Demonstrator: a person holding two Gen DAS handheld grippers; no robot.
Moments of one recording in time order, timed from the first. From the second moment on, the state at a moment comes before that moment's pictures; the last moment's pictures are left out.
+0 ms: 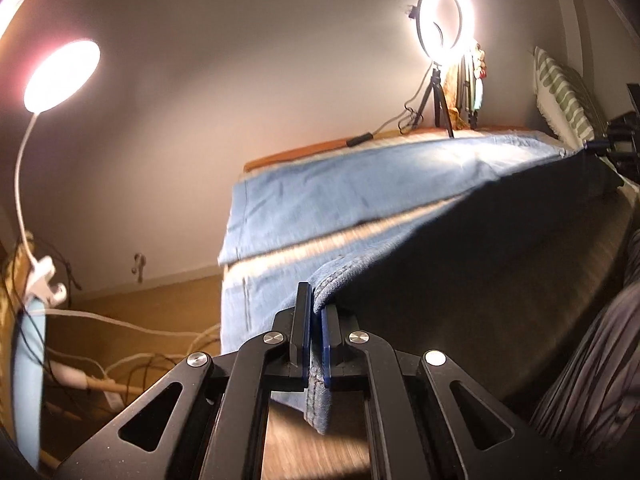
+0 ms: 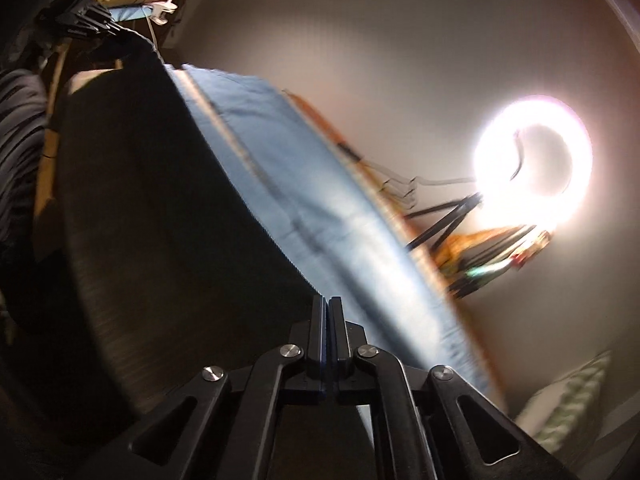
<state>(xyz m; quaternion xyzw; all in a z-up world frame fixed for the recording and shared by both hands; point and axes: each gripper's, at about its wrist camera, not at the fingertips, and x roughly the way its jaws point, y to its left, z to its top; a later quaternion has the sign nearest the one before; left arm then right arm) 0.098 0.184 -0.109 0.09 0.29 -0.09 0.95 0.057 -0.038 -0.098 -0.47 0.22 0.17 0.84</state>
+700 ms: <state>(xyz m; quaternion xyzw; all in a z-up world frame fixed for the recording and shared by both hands) 0.262 0.198 -0.067 0.16 0.27 -0.10 0.94 0.256 0.008 -0.051 -0.53 0.18 0.10 0.82</state>
